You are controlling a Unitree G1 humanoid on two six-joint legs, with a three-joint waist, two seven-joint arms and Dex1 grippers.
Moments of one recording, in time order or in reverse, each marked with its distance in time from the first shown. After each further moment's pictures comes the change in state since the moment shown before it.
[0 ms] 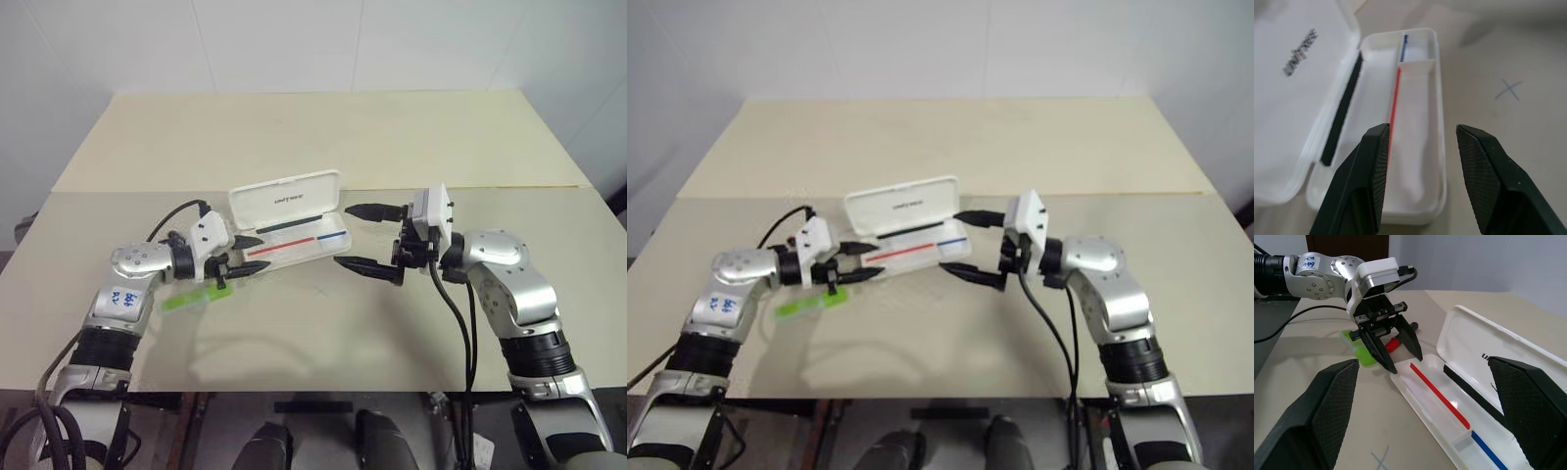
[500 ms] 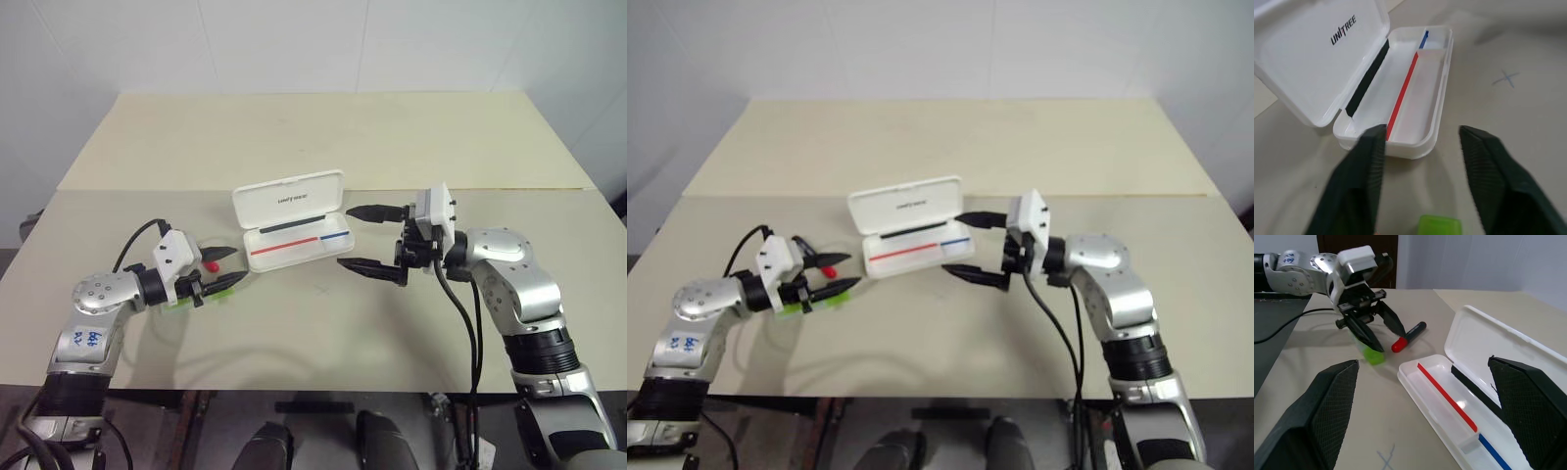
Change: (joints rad) left arm 0.234 0.034 0.149 -0.182 -0.080 0.004 0.101; right arm -0.014 -0.014 -0.002 0.011 0.007 0.018 0.038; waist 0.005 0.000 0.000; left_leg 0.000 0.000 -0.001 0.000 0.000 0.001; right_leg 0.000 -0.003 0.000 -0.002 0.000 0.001
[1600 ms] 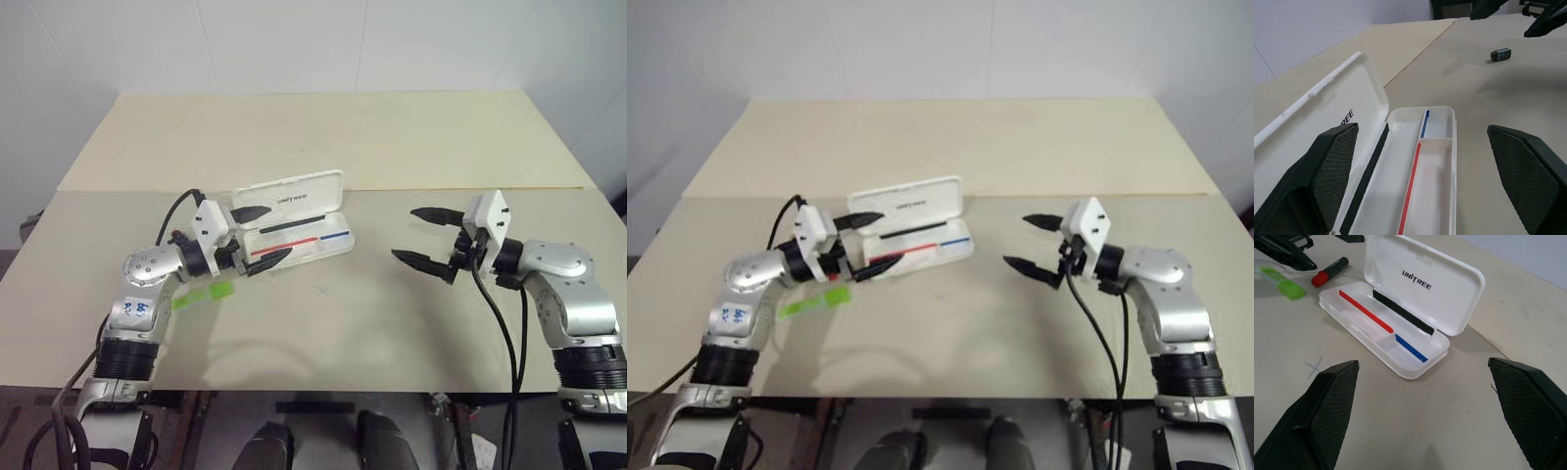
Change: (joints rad) left arm -0.159 -0.164 -0.056 0.026 -0.018 -0.036 0.050; right arm 0.102 -0.157 -0.134 0.105 -0.078 -0.068 -0.074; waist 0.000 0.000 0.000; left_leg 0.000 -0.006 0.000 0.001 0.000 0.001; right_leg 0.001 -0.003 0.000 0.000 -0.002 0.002
